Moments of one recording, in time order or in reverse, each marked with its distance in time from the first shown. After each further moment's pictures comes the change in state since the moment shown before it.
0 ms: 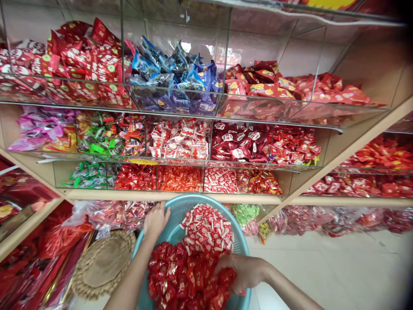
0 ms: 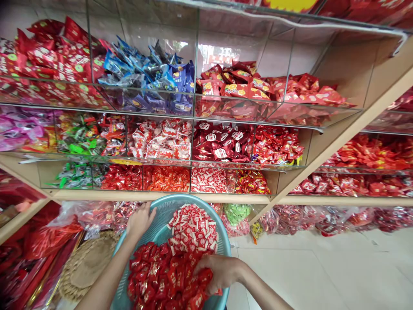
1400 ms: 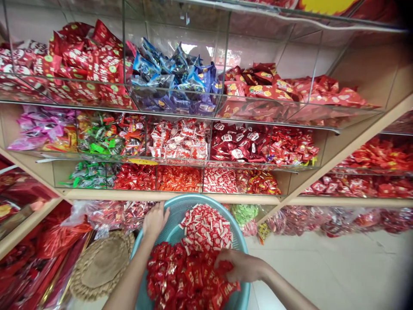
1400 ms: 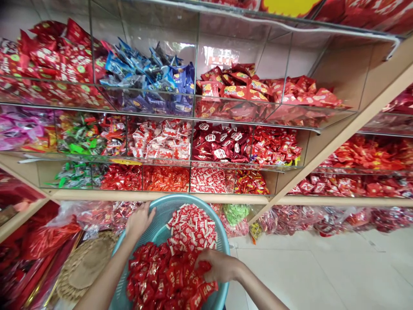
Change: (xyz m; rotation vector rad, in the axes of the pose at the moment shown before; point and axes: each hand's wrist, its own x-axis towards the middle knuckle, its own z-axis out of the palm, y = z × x) left_hand 0.000 -0.002 0.005 0.032 0.012 0.002; right_hand 0.004 0.002 0.004 -0.040 0.199 -0.092
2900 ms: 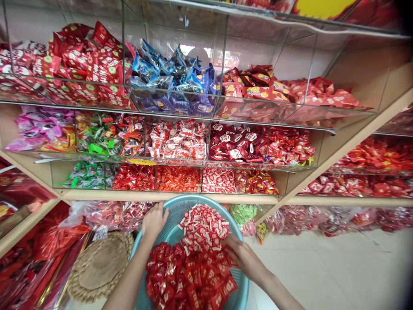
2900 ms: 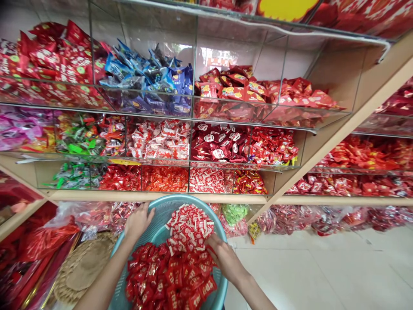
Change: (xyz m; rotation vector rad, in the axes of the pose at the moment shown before) left_hand -0.002 0.003 -0.007 -0.046 -0.053 -0.035; right_hand -0.010 0.016 0.010 -0.155 0.549 -0.037
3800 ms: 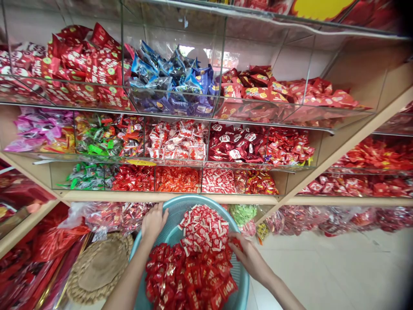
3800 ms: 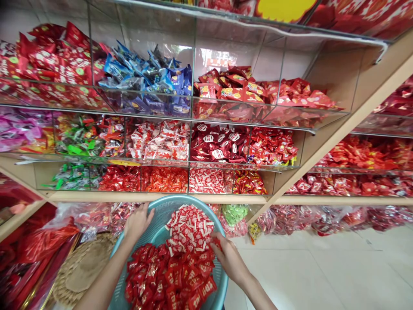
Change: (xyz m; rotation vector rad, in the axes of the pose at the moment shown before) left_hand 0.001 -0.001 0.001 -0.001 0.018 0.017; right_hand -0.006 0.005 -0.005 0.149 0.149 0.153
